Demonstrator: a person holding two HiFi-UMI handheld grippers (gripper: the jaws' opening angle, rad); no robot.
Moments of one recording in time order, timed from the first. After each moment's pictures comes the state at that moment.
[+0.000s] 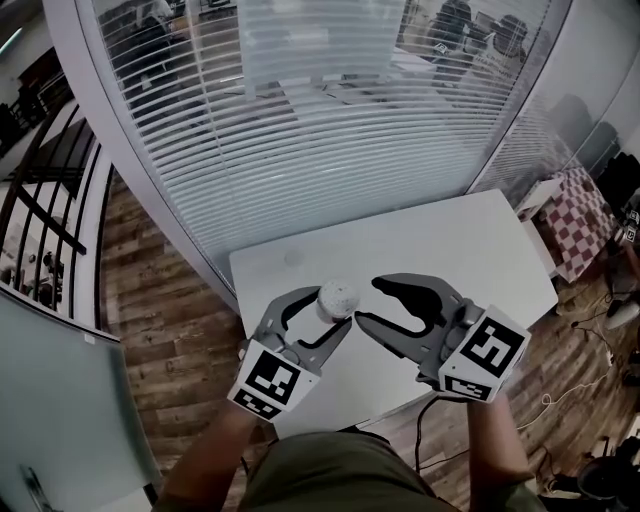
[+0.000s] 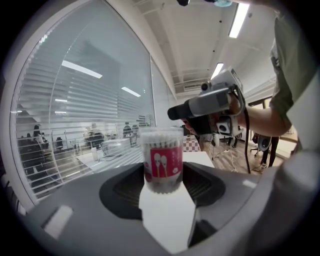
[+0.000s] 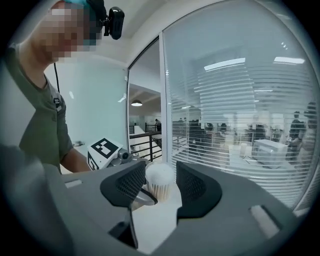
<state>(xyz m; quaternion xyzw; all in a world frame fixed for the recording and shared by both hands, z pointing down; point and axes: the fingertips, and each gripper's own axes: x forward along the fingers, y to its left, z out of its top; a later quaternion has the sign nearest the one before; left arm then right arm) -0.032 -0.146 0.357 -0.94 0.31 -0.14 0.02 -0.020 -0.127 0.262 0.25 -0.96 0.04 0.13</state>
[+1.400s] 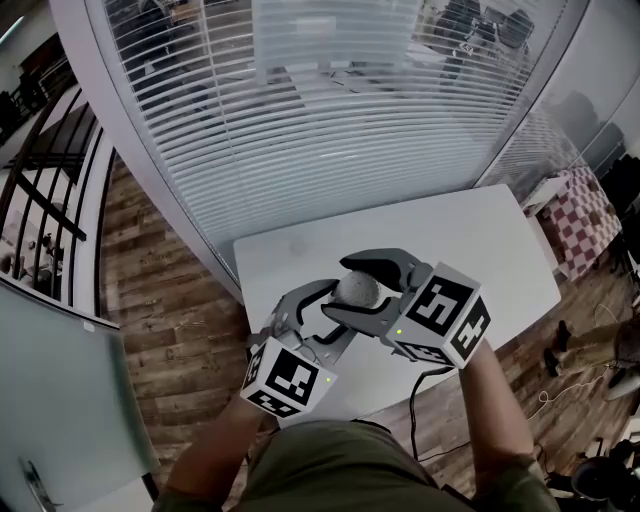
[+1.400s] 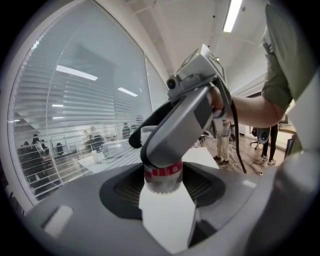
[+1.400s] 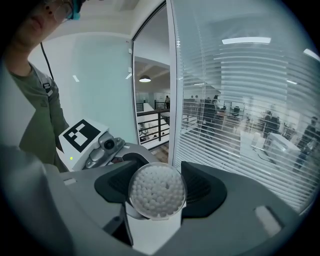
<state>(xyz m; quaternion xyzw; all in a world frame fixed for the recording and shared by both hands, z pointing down) -0.029 -0.144 0.363 -0.94 0.31 -0.16 0.04 -0.074 -0.154 0.316 0.18 -0.94 0.06 0.27</state>
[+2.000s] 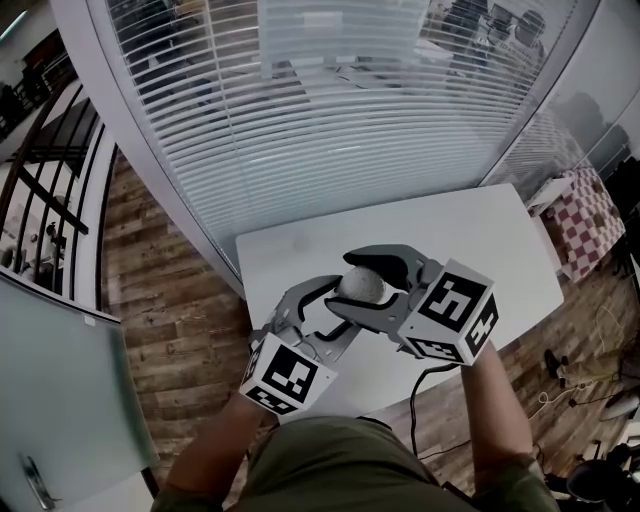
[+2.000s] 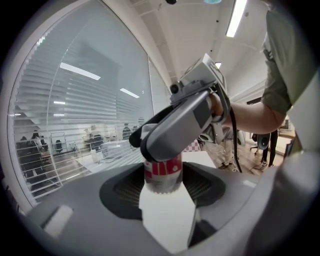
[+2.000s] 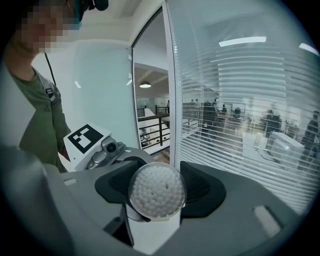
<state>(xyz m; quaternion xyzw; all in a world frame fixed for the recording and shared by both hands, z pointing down) -0.030 -0.150 0.361 -0.94 0.31 -0.14 0.02 -0.075 -0.161 0.310 0.17 -0.95 0.06 0.24</state>
